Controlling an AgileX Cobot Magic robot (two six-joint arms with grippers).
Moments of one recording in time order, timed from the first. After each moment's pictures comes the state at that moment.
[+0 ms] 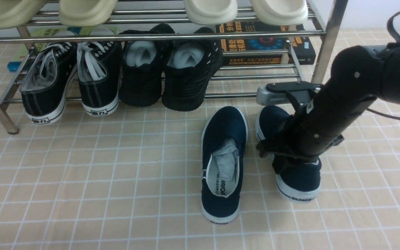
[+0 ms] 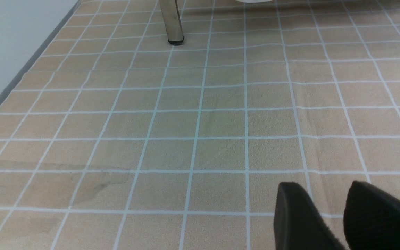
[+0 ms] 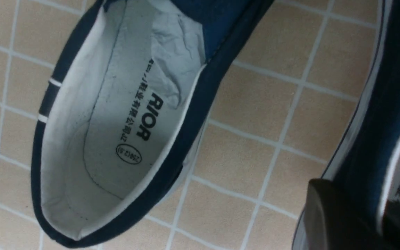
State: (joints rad) right arm 0.46 1.78 -1.27 0.31 0.84 0.05; left arm 0.01 -0.01 0.02 0.25 0.40 -0.15
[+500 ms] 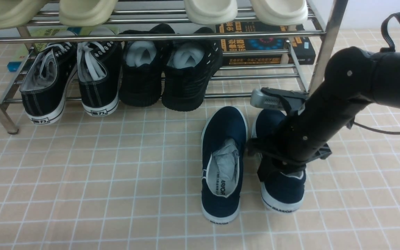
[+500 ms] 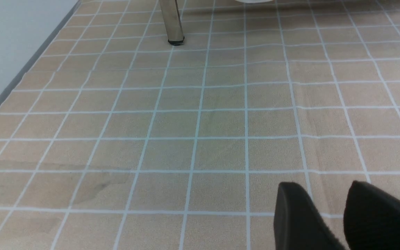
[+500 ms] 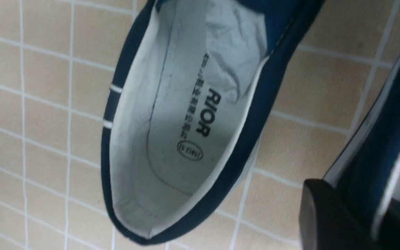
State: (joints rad) right arm 0.45 1.81 -1.27 0.48 0.88 0.05; left arm 0.01 -0.01 0.02 0.25 0.40 -0.15
